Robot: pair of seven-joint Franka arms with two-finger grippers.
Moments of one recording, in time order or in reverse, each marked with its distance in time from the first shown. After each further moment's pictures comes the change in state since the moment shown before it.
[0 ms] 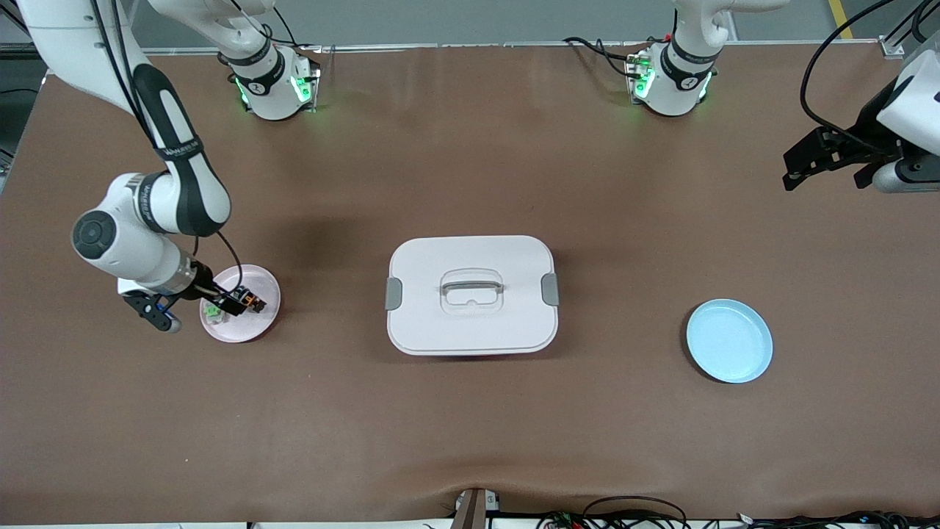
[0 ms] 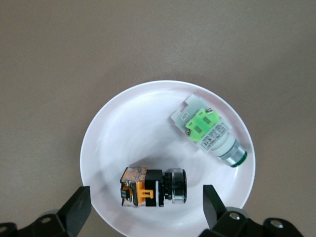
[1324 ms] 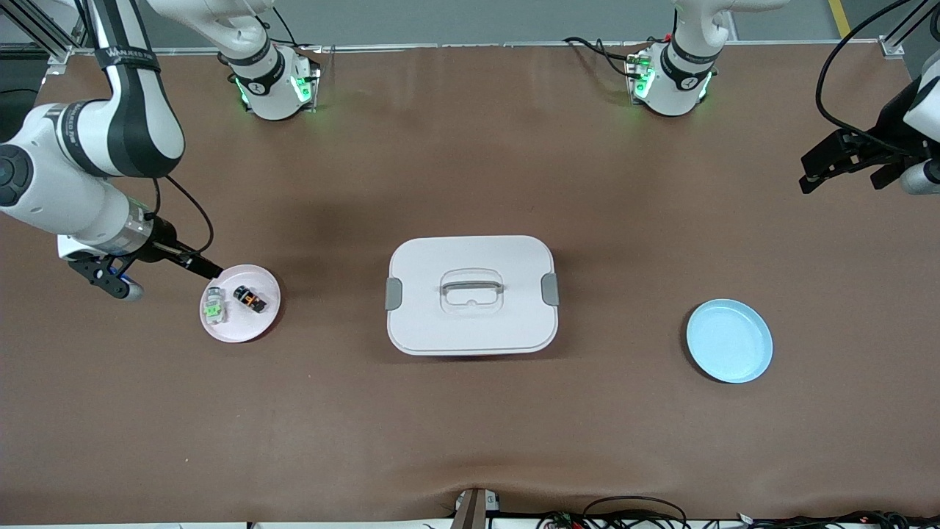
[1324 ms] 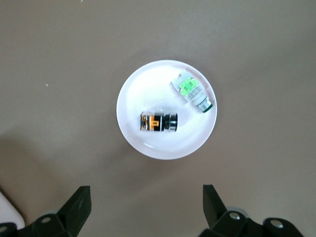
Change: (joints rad) left arm 0.015 -0.004 0.020 0.002 0.001 0.012 0.000; right arm 0.026 -0.290 -0.013 0.058 -0.032 -0.386 -0.003
